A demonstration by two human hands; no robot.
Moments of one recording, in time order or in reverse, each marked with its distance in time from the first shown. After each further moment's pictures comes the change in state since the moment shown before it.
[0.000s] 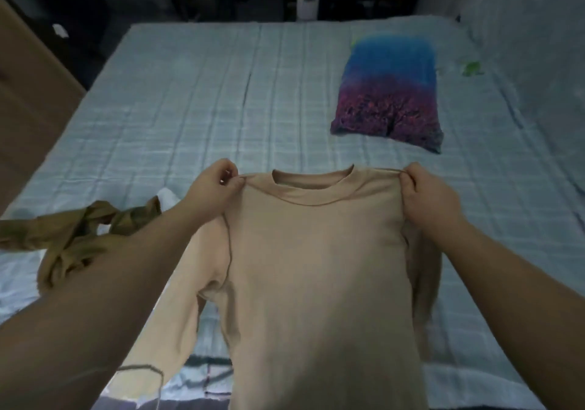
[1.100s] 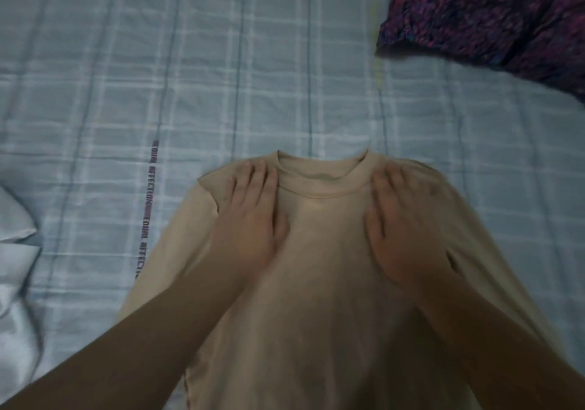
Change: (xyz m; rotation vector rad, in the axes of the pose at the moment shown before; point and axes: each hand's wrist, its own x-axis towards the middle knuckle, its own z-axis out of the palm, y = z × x) left_hand 0.176 -0.197 0.330 0.436 -0.101 0.221; right_hand 0.147 0.063 0.363 -0.269 -0.158 -0.248
